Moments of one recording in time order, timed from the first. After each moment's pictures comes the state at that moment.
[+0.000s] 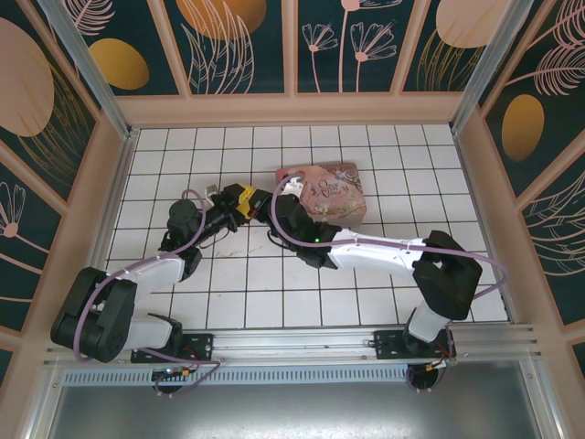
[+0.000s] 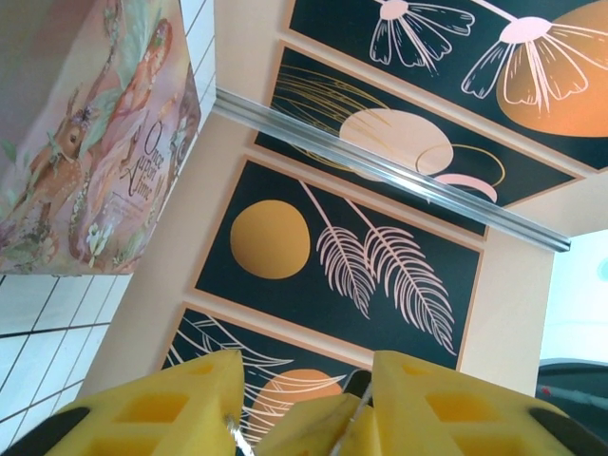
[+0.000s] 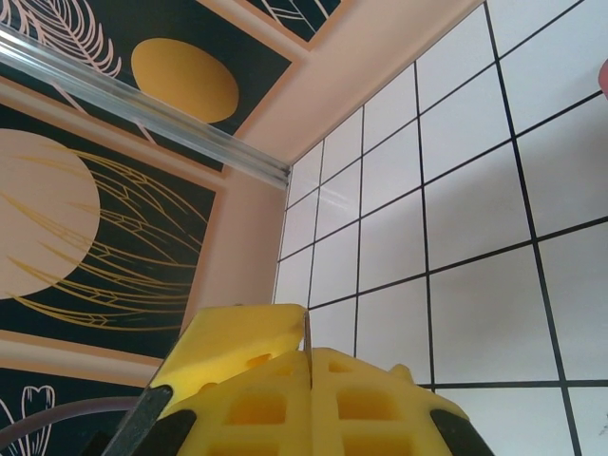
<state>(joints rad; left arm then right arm) -0.35 1.33 0.43 0.88 0.54 -1.97 1.07 1.64 1.07 0.30 0.42 1.13</state>
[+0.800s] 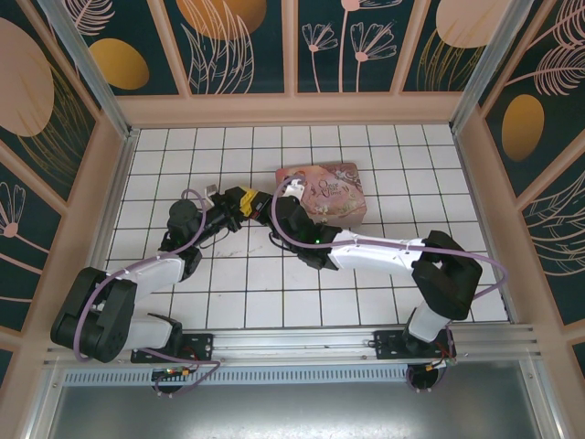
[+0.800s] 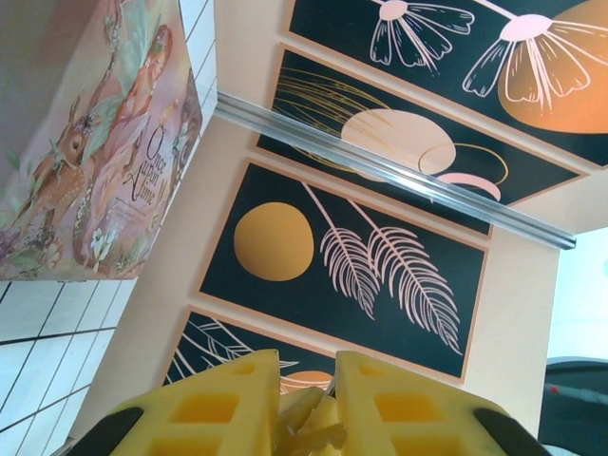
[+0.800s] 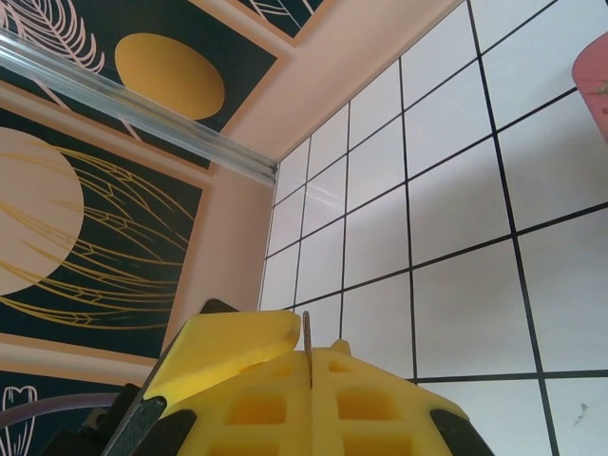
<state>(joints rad) -0.35 1.33 0.43 0.87 0.53 -1.94 1.07 1.64 1.05 0.30 0.43 1.13</state>
